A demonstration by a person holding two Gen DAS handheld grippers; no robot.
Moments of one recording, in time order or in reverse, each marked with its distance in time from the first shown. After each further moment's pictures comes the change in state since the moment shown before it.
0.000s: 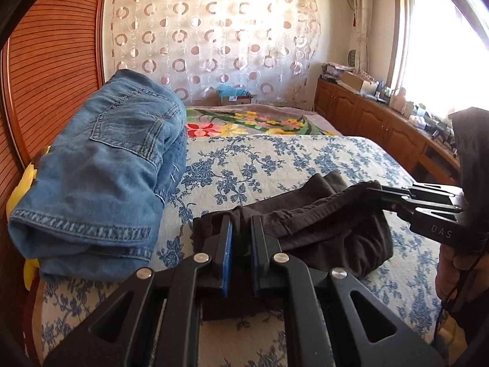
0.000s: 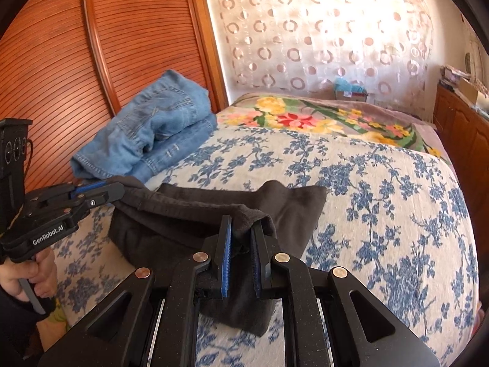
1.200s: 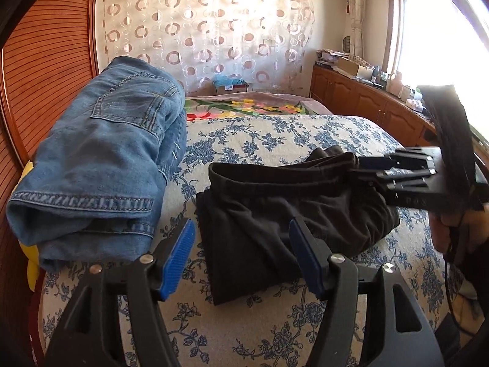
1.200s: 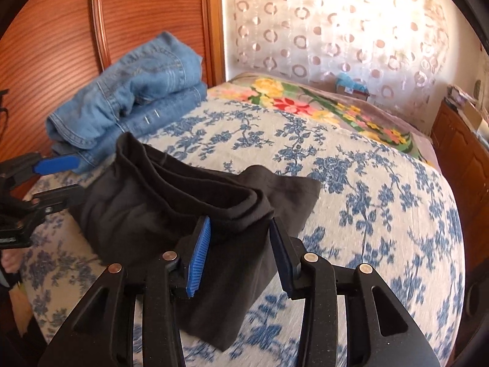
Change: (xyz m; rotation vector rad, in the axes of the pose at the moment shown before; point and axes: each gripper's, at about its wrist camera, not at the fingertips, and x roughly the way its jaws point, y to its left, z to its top) left arm -0.007 0.004 -0.023 0.043 0.046 -0.006; right arm 0.038 -0.010 0.001 -0.133 0.116 -0.058
